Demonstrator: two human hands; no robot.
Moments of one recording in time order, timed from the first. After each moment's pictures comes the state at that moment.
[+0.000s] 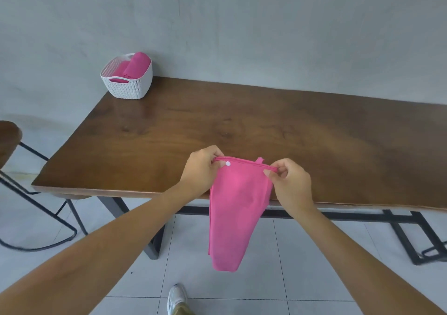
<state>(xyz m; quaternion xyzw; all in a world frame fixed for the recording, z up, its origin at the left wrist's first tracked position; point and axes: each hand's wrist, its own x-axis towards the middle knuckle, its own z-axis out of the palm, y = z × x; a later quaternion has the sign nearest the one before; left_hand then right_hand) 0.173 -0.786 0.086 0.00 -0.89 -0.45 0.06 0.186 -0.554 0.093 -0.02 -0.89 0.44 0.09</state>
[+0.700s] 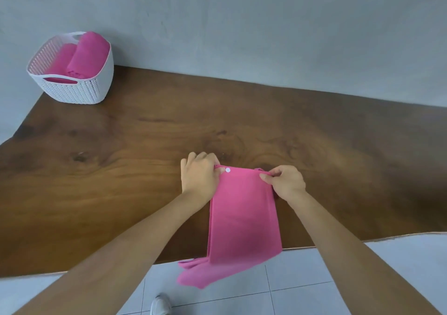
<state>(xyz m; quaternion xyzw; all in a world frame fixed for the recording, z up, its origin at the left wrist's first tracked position) 0.024 -0.803 0.021 0.00 -0.96 -0.29 0.07 0.019 -0.576 0.050 -0.21 -0.94 0.27 -0.09</state>
